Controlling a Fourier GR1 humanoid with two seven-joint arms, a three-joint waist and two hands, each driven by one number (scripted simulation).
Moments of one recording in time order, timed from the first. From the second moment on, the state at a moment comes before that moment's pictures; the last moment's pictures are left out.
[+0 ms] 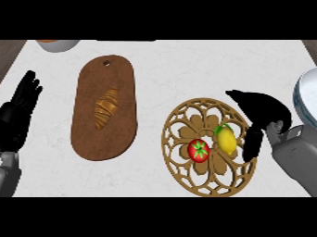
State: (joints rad) left arm -0.16 0.41 0.00 -1.50 0.14 0.17 0.09; right arm -0.55 -0.57 0.52 -1.52 0.30 0.50 0.84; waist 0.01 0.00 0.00
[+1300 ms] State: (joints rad) left arm -0.14 0.32 0.08 -1.56 0.04 0.10 0.15; right arm -0.38 -0.31 0.43 -1.34 0.78 0.43 0.63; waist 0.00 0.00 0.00
